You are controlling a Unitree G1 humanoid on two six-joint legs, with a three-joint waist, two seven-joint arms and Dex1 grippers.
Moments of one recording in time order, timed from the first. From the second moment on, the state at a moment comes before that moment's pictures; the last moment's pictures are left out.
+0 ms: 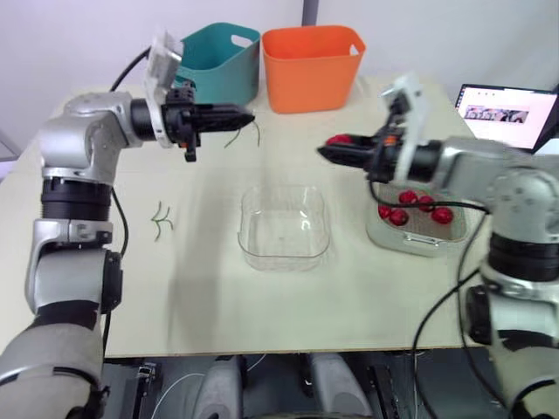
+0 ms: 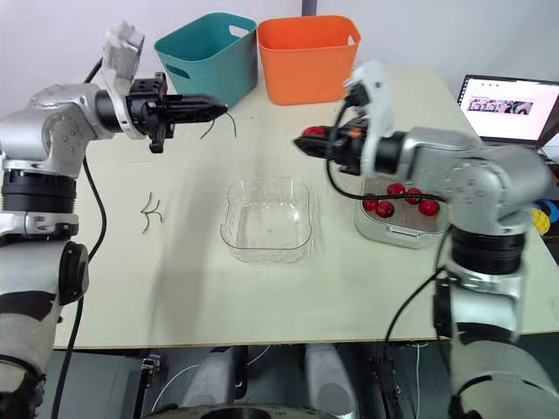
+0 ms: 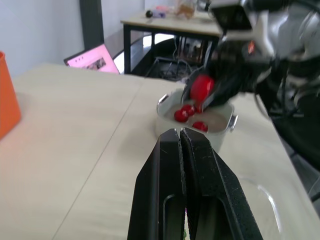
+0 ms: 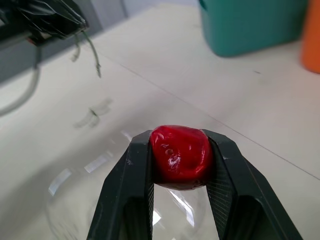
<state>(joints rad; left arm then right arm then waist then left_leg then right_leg) -1.08 0.64 -0.02 0.44 -0.44 0.54 -1.40 -0.81 -0.78 -0.17 -0.26 0.80 1.26 0.59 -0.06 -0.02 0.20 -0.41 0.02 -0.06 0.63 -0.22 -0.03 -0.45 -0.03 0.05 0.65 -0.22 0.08</state>
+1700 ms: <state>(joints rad) -0.48 0.91 0.29 0.32 -0.52 0.85 -1.19 -0.91 -0.45 0.12 -0.43 0.89 1.31 0.58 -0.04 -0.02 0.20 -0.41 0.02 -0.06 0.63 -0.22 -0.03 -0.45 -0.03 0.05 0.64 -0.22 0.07</state>
